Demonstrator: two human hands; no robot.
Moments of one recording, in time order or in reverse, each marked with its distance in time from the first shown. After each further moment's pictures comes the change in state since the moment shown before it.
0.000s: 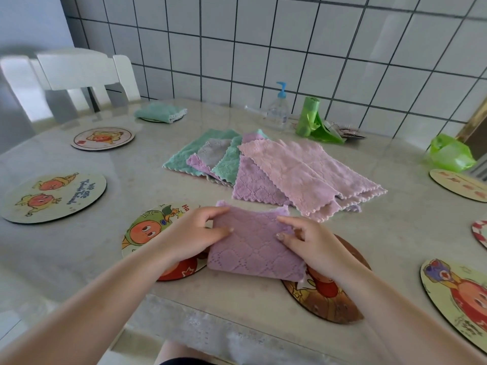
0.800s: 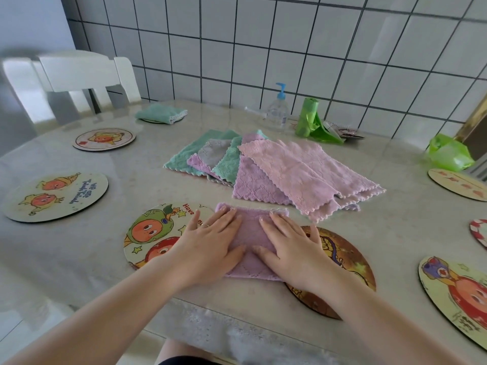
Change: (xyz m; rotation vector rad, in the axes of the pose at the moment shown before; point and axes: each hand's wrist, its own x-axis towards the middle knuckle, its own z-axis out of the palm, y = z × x) left_hand -0.007 0.000 0.029 0.877 -0.110 0.131; right_hand -0.005 -0.023 0.025 -0.594 -0.167 -0.017
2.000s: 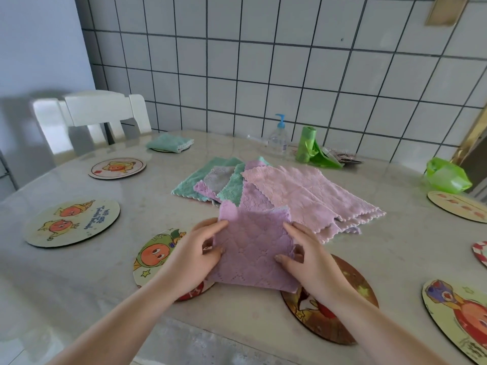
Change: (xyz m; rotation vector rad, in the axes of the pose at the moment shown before) left_hand -0.014 -0.019 -0.012 -0.855 0.498 -0.065; right_hand -0.009 0.017 -0.010 0.662 0.373 -0.052
